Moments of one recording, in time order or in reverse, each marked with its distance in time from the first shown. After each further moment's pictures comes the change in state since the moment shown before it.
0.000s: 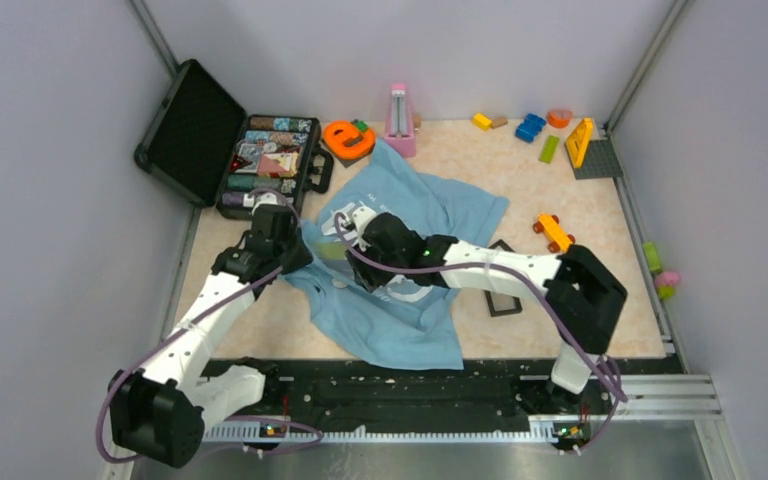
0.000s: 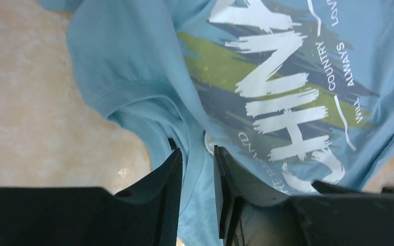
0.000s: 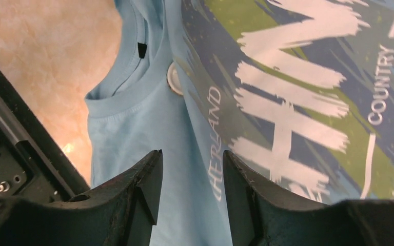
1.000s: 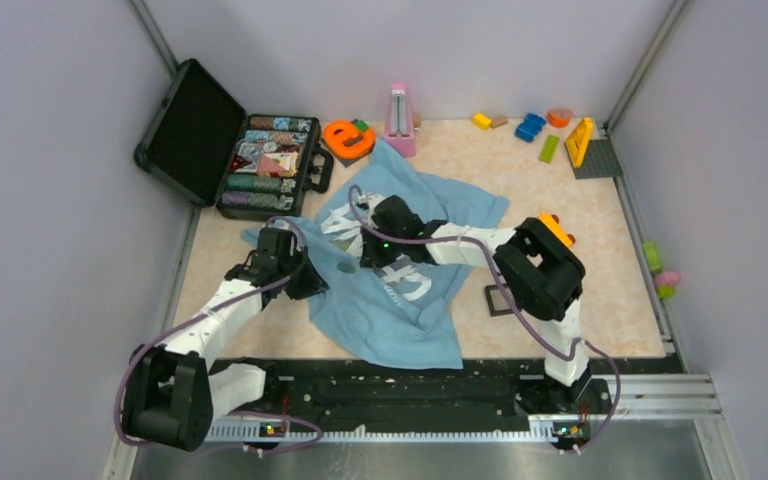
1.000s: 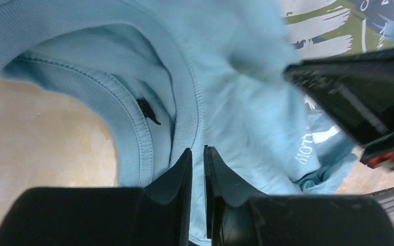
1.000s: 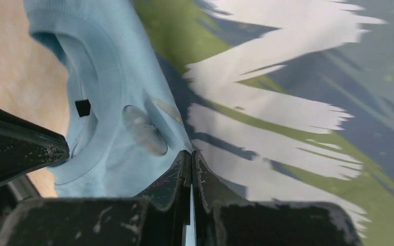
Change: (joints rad) left arm 0.087 0.011 -0.273 0.167 0.375 -0.039; right arm -0.134 0.321 0.116 0.182 -0.188 0.110
